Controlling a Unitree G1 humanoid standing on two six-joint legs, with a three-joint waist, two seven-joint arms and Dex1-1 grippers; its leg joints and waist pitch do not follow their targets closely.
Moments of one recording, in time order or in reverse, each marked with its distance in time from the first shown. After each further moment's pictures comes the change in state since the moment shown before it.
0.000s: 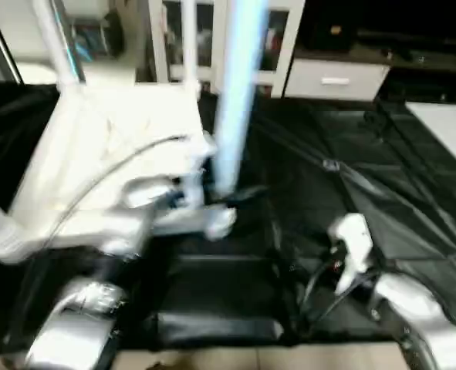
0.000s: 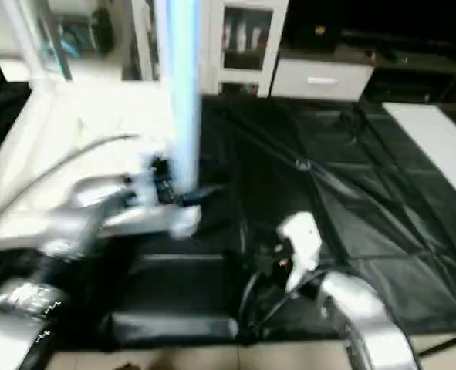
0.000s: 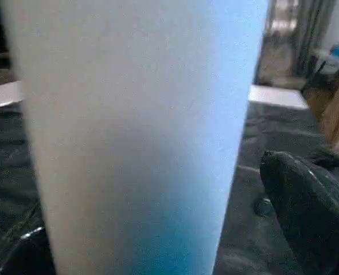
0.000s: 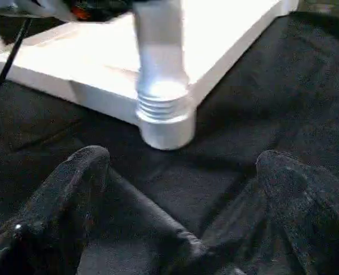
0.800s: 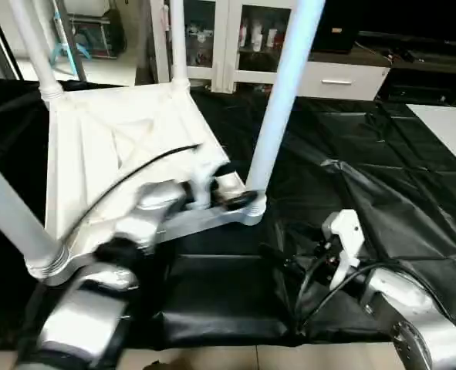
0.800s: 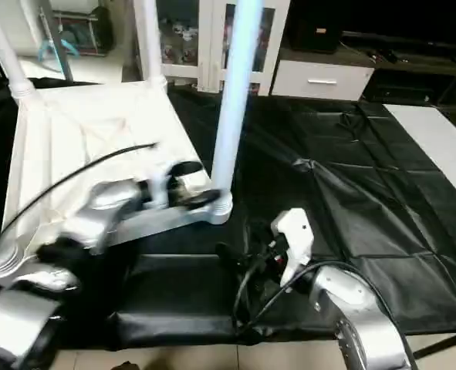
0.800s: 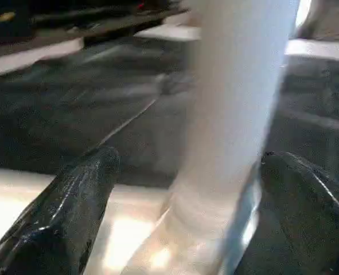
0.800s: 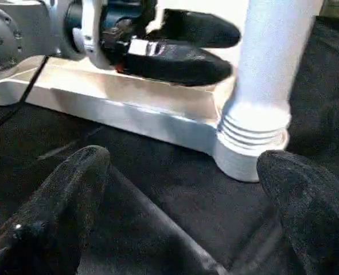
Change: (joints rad) left arm -0.035 0.062 0.043 0.299 0.093 -0.181 0.042; right arm -0.052 0.020 0.039 0.022 0.001 0.008 0.017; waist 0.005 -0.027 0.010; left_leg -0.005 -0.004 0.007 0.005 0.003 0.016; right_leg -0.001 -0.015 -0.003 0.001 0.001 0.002
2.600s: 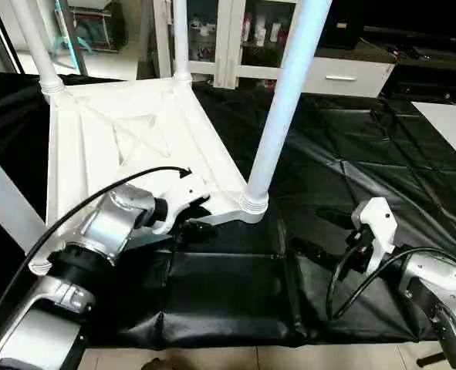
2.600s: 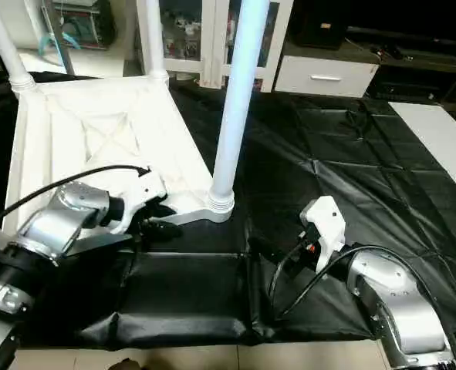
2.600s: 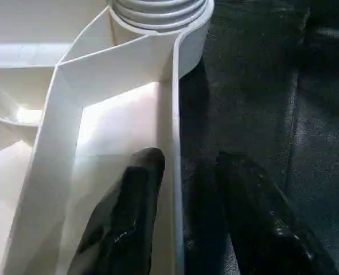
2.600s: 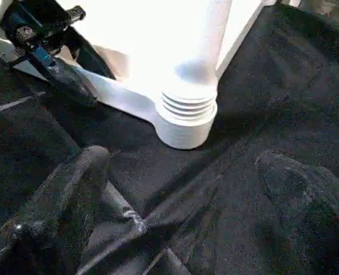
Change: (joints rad) left arm 0.106 0.189 -0.195 -0.401 0.208 0.462 -0.165; right arm -0.056 -0.164 -0.085 0.073 -0.027 -0.031 0.086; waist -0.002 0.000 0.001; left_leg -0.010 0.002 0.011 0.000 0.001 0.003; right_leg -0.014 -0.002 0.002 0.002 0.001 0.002
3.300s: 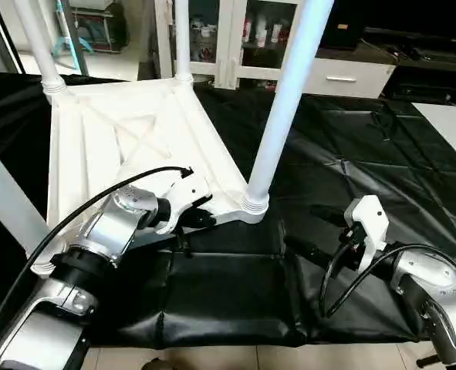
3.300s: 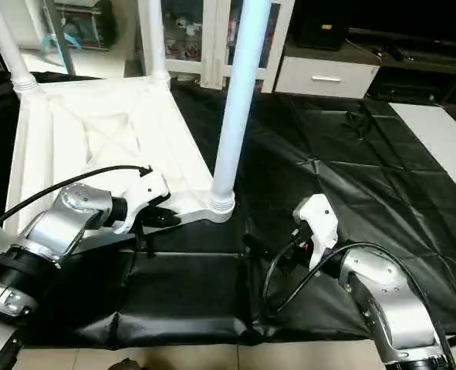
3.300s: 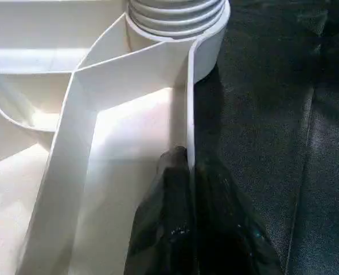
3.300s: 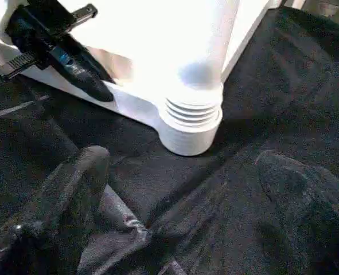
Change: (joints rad) left arm 0.025 -0.001 0.009 -0.039 0.007 0.009 0.048; right arm -0.024 0.025 0.020 0.024 -0.009 -0.004 0.000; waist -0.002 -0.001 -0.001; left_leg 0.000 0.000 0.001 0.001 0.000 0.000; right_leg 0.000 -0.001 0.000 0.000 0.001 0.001
